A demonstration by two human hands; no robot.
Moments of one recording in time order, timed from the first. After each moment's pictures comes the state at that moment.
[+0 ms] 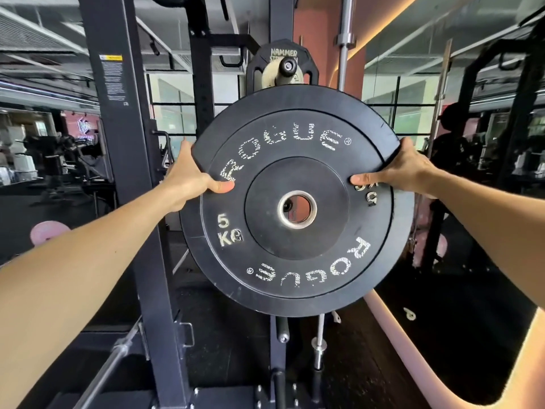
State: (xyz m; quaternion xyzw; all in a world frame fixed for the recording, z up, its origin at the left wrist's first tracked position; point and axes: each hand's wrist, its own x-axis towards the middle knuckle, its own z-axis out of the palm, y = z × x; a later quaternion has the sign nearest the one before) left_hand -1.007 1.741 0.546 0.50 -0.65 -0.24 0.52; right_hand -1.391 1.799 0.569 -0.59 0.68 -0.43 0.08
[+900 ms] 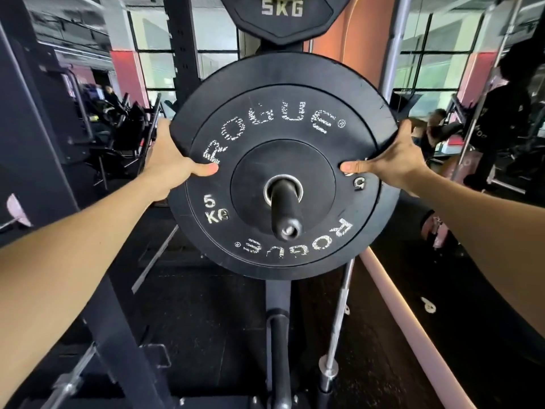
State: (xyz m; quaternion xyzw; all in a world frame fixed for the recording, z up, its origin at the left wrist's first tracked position) left_hand -1.055 1.419 0.490 0.53 -0.61 -0.22 0.55; right_hand -1.425 1.458 0.497 -0.58 0.64 -0.49 0.10
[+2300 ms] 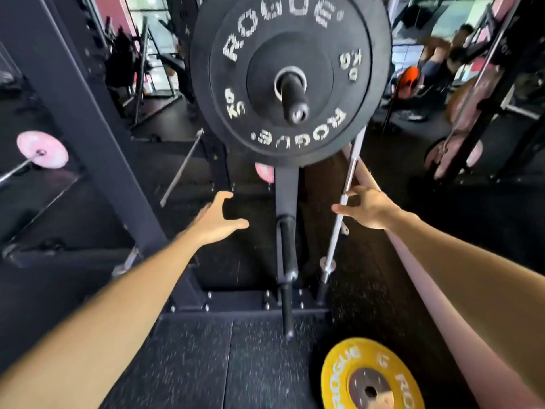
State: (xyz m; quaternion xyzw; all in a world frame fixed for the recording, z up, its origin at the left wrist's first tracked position) left_hand -1.045 1.578 0.282 0.66 -0.65 -0.31 0.19; right_hand -1.384 1.595 0.300 -0.62 0.74 -0.15 0.21
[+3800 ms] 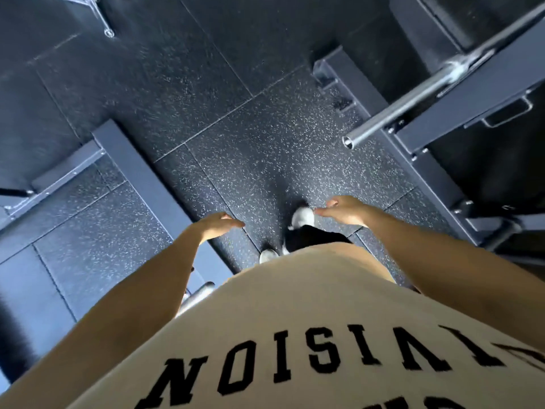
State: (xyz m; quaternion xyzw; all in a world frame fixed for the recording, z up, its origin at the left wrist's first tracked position) left_hand -0.494 2.175 -0.032 0.78 -0.09 -0.60 0.14; right_hand -0.691 1.899 -0.011 -0.74 0.38 0.35 0.42
